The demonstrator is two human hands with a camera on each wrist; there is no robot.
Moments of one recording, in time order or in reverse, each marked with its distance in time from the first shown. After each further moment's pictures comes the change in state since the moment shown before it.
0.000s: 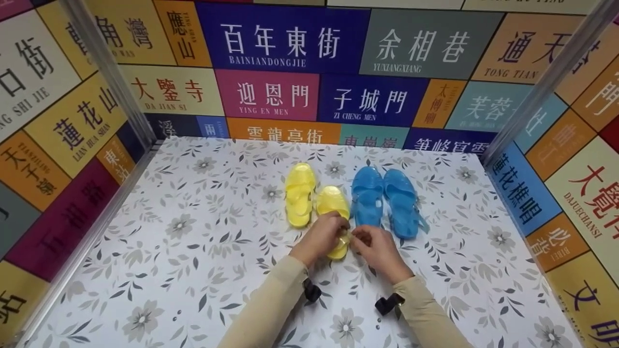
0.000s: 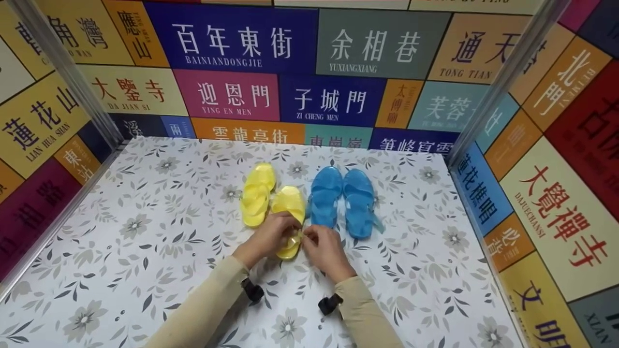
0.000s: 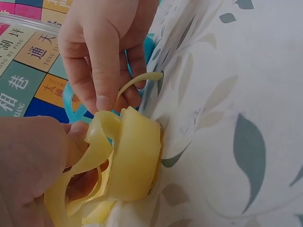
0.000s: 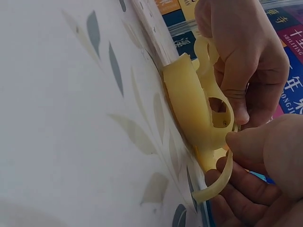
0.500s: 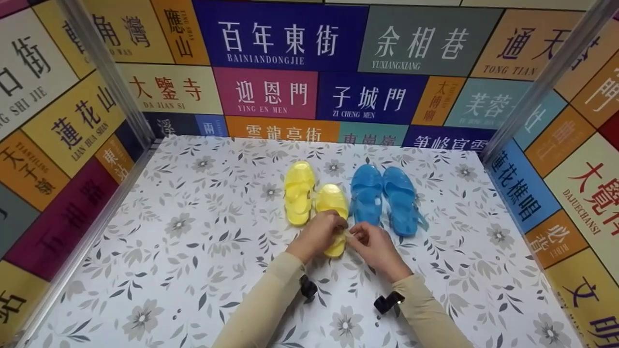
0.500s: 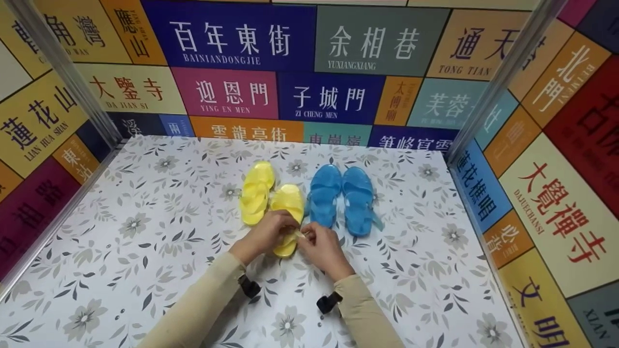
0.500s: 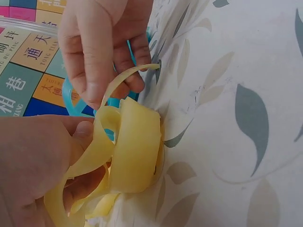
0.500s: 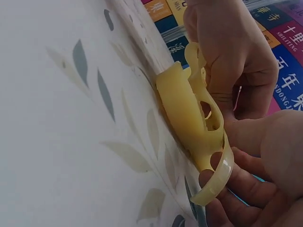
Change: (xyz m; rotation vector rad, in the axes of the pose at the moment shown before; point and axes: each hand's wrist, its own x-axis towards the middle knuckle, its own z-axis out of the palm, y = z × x) left_hand -0.001 -0.001 -0.004 0.051 -0.049 -0.011; right_hand -0.002 0.002 0.000 0.045 -0.052 0.033
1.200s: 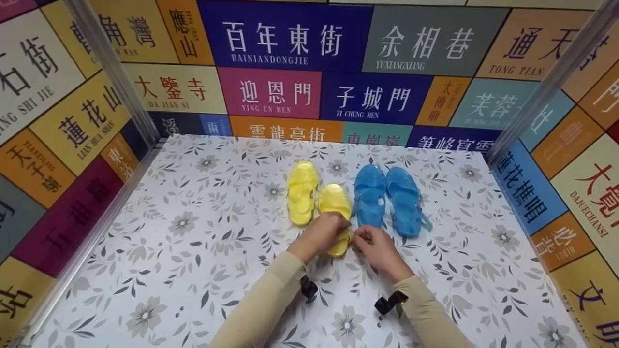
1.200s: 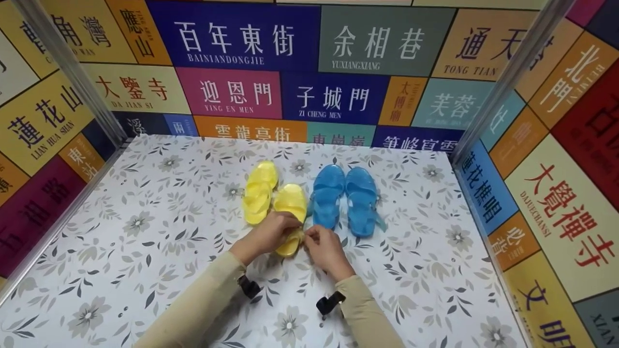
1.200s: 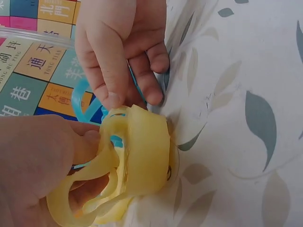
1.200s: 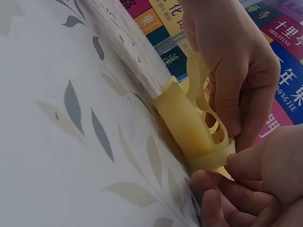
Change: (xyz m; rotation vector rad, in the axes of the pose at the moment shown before) left_hand 0.000 0.006 -0.007 0.044 -0.041 0.029; right_hand 0.002 0.002 0.004 0.121 -0.029 0.118
